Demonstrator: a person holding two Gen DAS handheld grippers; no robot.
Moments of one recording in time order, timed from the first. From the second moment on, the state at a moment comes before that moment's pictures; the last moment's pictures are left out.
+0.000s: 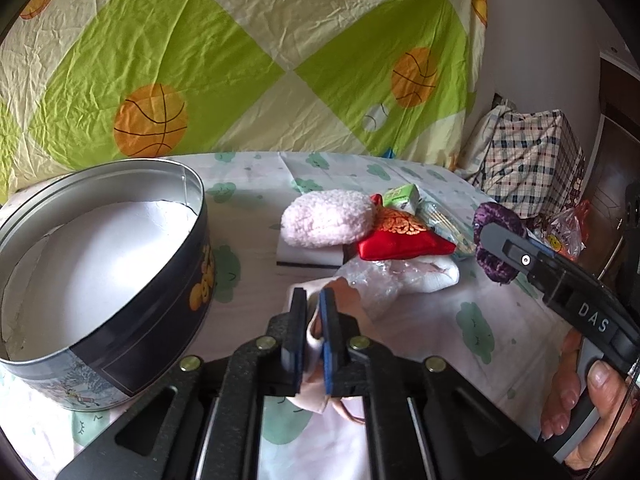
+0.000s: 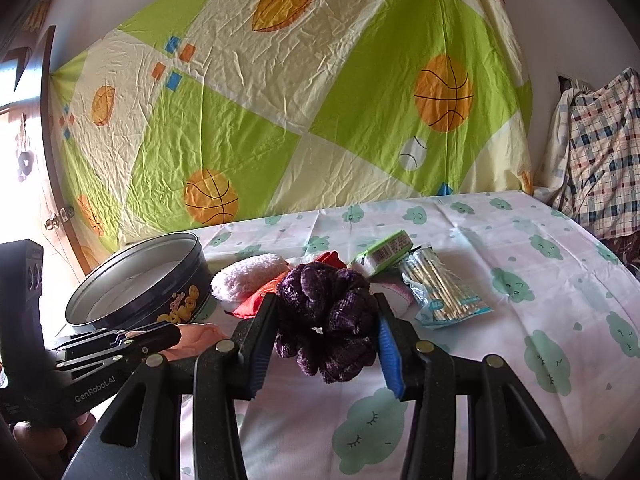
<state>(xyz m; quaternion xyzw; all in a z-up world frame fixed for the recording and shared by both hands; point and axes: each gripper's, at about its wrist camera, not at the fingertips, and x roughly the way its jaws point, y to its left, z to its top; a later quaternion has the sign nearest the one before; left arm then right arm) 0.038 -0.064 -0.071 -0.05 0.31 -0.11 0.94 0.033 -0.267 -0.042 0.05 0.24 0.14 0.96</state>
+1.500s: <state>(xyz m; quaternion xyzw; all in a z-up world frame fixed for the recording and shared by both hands) 0.032 -0.077 -0.075 0.01 0.34 -0.11 0.93 0.032 -0.265 -0.043 0.05 0.23 0.14 0.96</state>
